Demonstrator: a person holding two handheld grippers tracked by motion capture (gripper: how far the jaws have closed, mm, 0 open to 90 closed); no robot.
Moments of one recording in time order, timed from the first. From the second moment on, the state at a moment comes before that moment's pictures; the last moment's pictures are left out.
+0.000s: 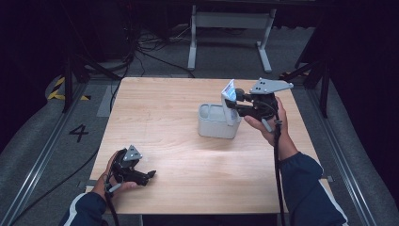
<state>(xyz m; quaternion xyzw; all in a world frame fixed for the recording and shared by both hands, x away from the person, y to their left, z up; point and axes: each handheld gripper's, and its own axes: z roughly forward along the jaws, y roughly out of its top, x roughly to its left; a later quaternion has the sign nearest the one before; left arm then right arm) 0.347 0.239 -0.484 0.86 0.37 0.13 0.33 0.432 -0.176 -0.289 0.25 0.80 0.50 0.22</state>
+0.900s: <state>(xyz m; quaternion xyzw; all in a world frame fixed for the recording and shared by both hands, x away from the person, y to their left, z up) 0.347 0.239 -0.483 0.86 0.37 0.13 0.33 0.462 -0.155 -0.299 0.26 0.80 0.50 0.22</state>
